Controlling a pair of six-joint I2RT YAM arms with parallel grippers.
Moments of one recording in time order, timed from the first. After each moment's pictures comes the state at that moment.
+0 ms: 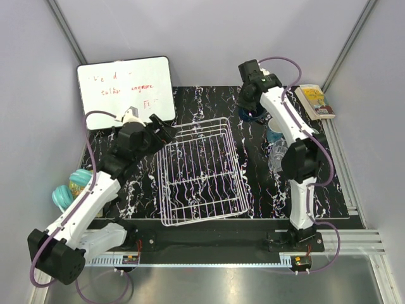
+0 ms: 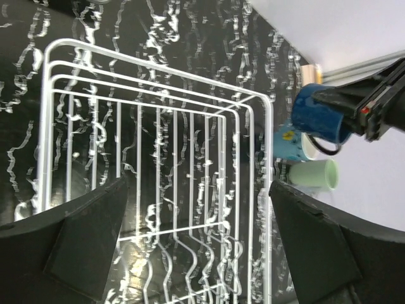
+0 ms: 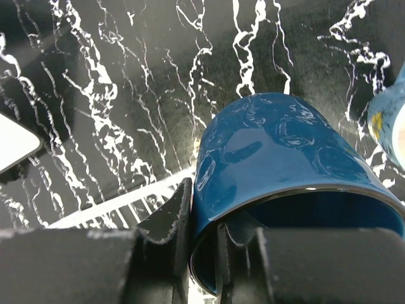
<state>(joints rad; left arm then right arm) -0.42 1.00 0.90 -0.32 -0.09 -0.90 0.38 2.09 2.15 -0.98 0.20 0.71</state>
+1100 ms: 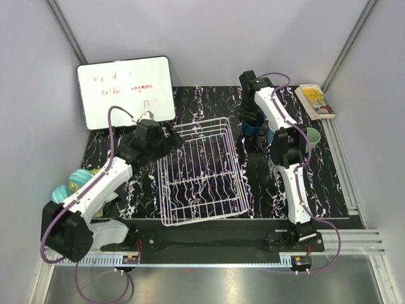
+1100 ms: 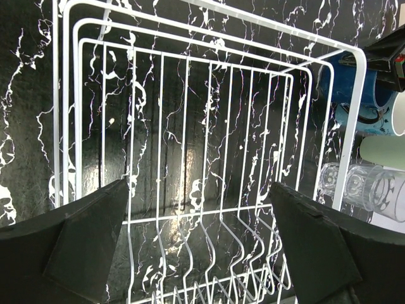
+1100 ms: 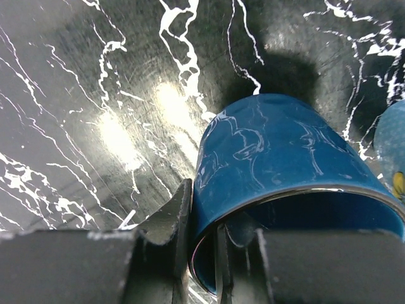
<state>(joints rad) -0.44 1.20 0.93 -0.43 -0.06 -0.85 0.30 2.49 2.47 -1.20 0.11 0.68</state>
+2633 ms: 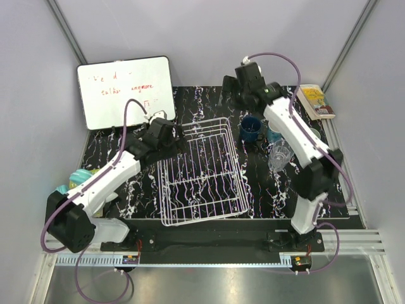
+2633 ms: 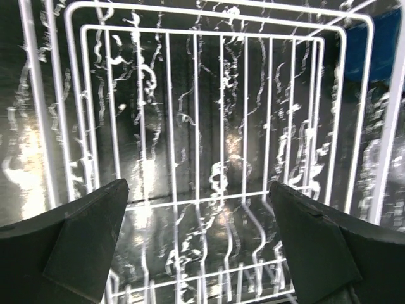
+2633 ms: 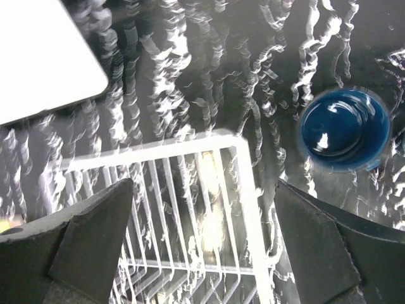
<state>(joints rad) -0.56 1.29 1.05 -0.57 -0.17 -0.77 0.46 1.92 2.03 -0.86 0.12 0.58</state>
